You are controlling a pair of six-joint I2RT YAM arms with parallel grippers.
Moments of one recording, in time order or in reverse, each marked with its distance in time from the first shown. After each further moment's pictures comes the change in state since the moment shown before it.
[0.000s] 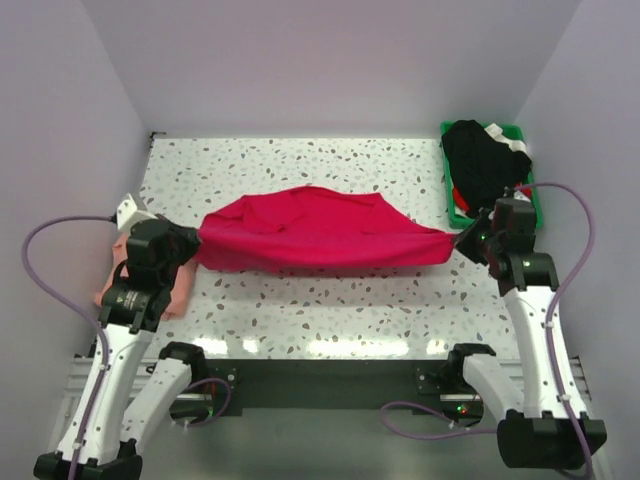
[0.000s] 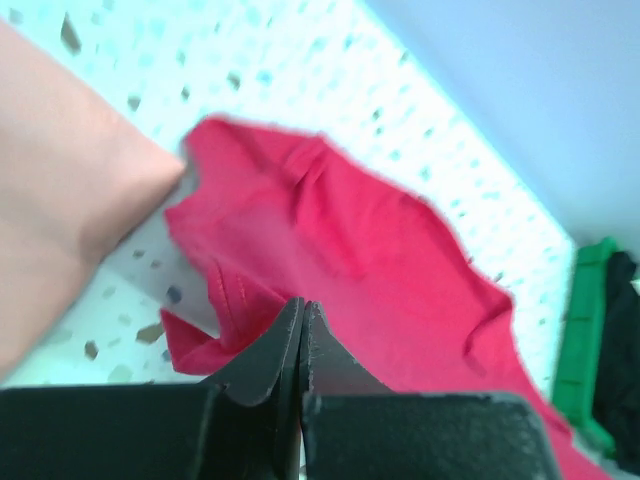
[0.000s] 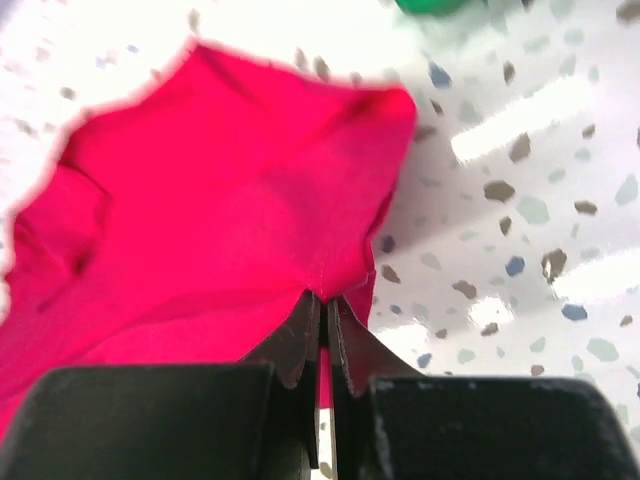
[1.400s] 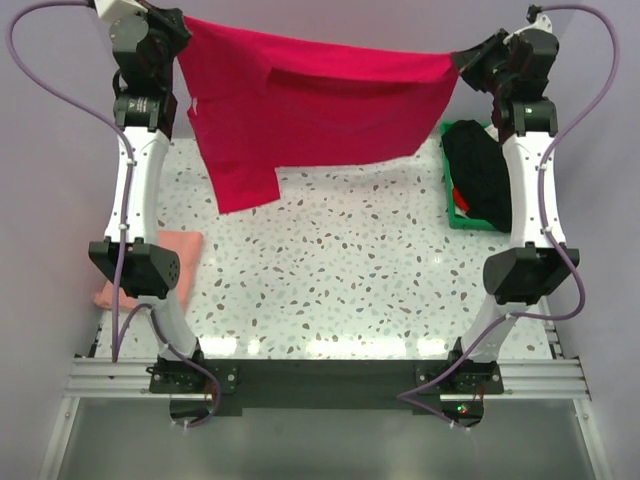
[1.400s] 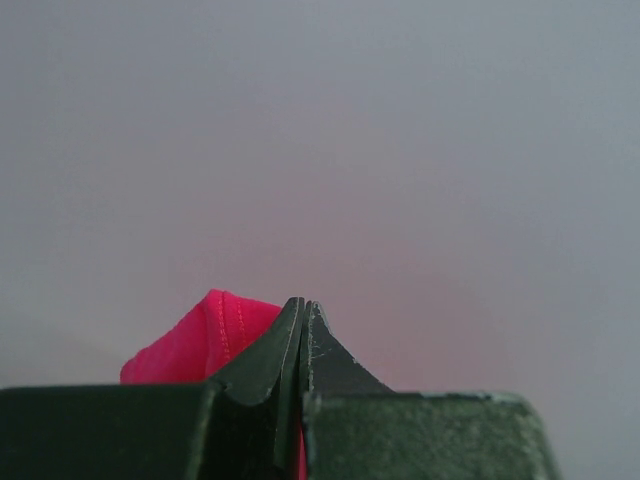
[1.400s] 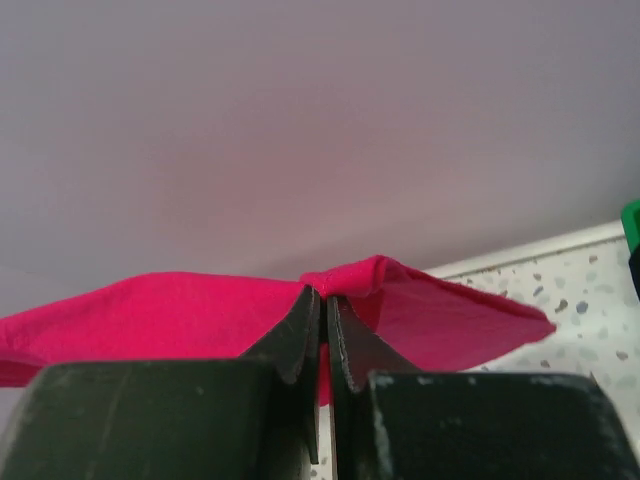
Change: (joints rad) left arm 0.124 1.201 1.419 0.455 0.114 0.193; right arm 0.000 0.953 1.250 0.320 -0.158 0.065
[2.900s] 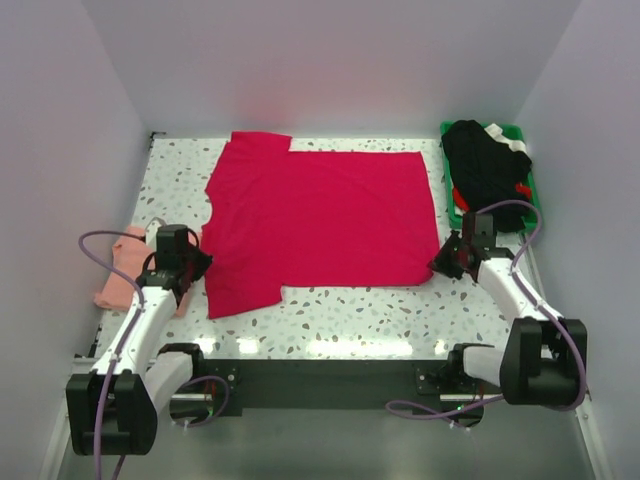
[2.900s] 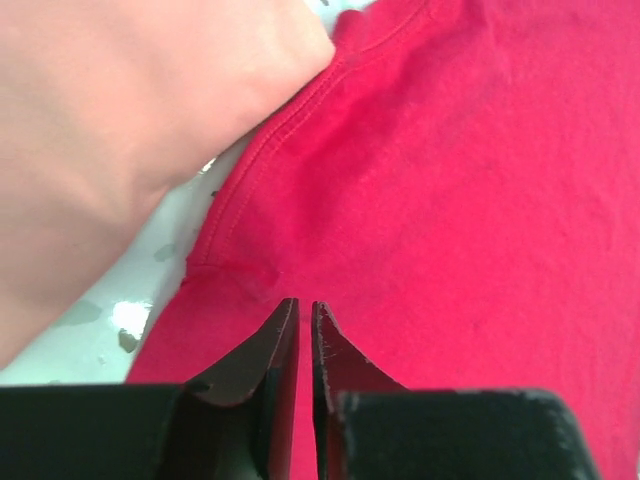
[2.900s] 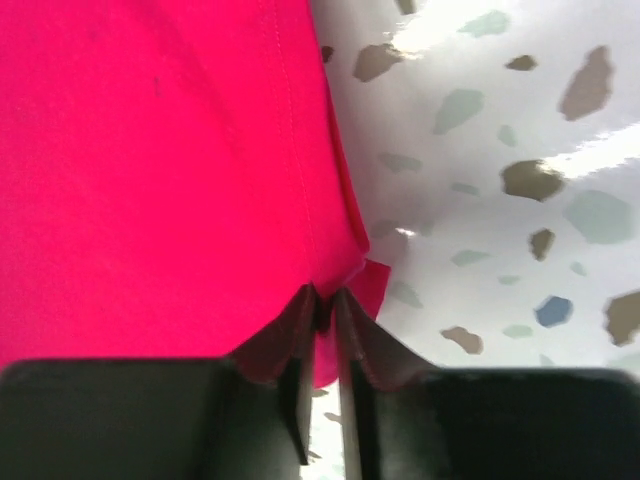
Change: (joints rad) left arm 0.055 -0.909 -1.712 -0.188 0.068 -0.255; right arm 0.000 -0.607 -1.532 0.057 0.058 -0.039
